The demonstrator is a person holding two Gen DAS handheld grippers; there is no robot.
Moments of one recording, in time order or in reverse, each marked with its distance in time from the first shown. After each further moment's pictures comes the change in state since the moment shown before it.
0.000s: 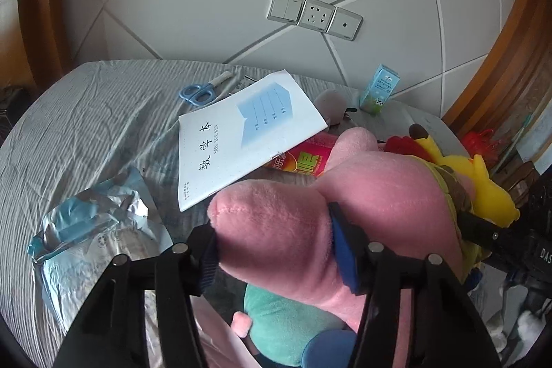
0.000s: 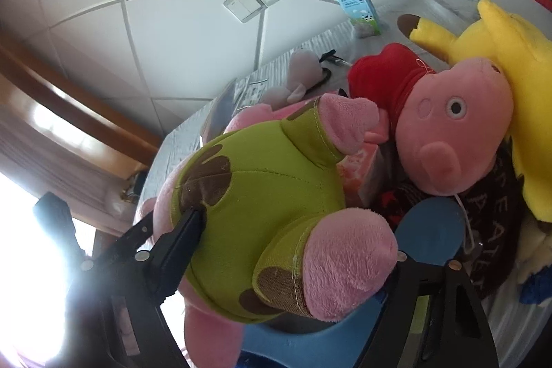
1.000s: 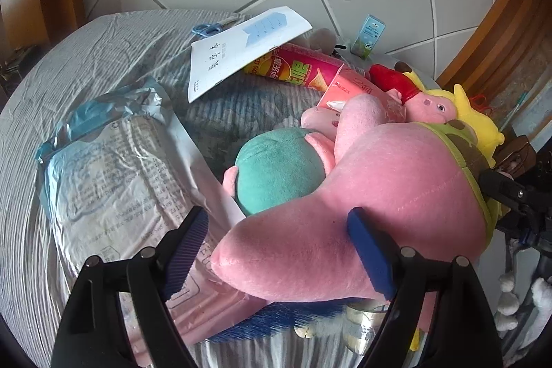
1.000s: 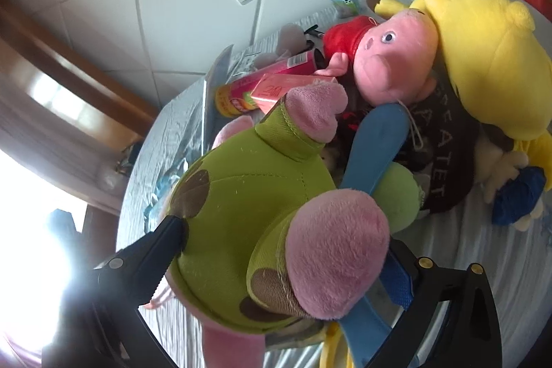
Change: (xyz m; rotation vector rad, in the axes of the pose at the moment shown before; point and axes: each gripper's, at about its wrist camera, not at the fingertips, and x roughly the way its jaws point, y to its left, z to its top) left arm -0.049 -0.007 -0.106 -0.009 0.117 0.001; right arm -0.050 -0.008 -0.071 -0.032 0.033 -0.045
